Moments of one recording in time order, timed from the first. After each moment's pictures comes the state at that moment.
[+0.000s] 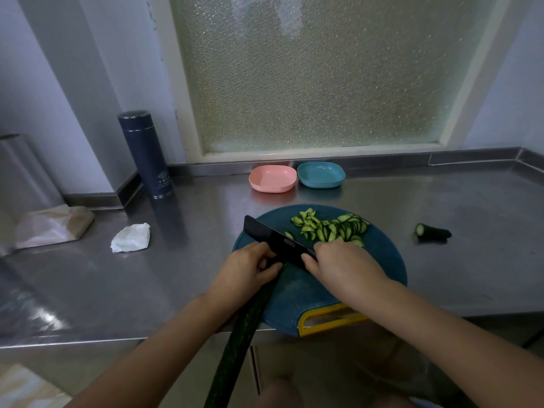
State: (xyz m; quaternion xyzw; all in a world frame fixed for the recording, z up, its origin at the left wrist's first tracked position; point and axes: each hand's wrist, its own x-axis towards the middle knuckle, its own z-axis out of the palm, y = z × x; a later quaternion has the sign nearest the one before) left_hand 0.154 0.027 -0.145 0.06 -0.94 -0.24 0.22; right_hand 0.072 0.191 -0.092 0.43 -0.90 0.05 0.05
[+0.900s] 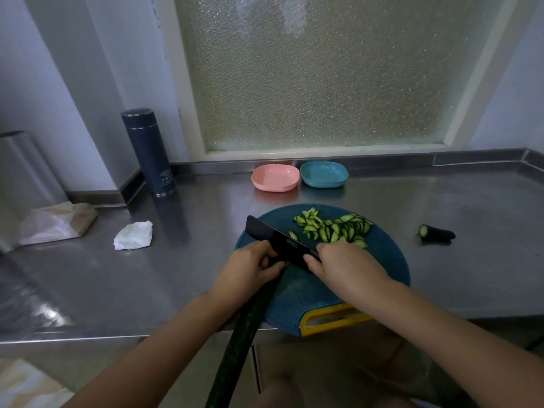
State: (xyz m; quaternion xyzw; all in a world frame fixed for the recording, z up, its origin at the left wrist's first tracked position) left_hand 0.154 0.027 -0.144 0.07 -0.94 -0.26 0.22; right_hand 0.070 0.192 -0.094 0.42 -0.90 0.07 0.02
